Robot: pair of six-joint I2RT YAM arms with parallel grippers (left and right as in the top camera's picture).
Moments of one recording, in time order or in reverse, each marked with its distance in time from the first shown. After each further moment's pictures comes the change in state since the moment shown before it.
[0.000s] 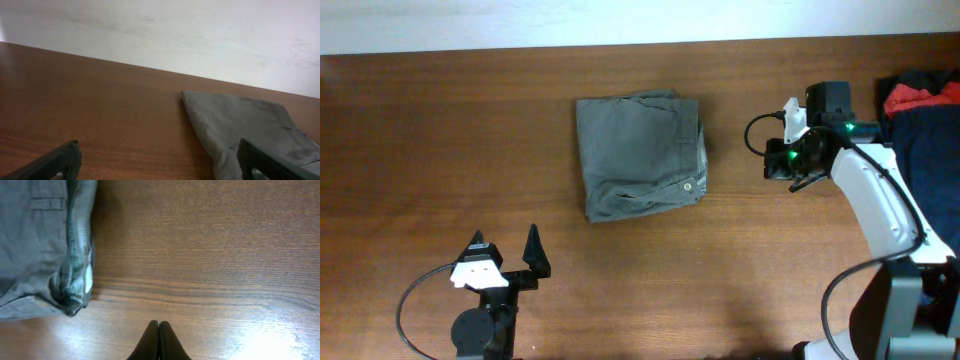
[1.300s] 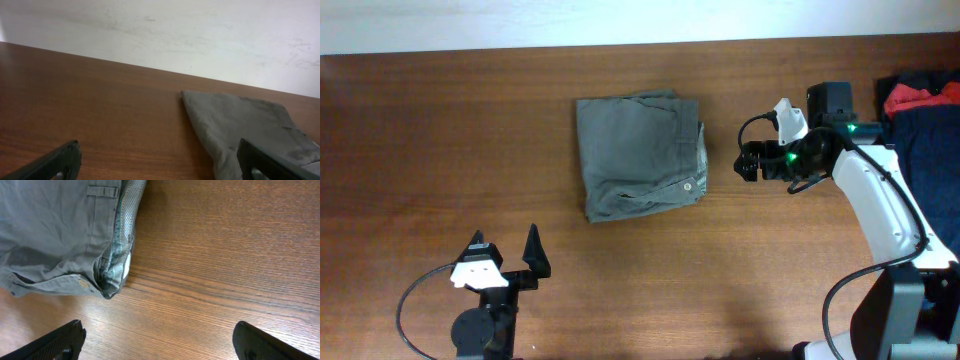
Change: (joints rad) left arm 0.000 0.000 0.000 0.000 0.000 0.000; right arm -0.003 -0.031 0.000 -0.028 -0.157 -0.092
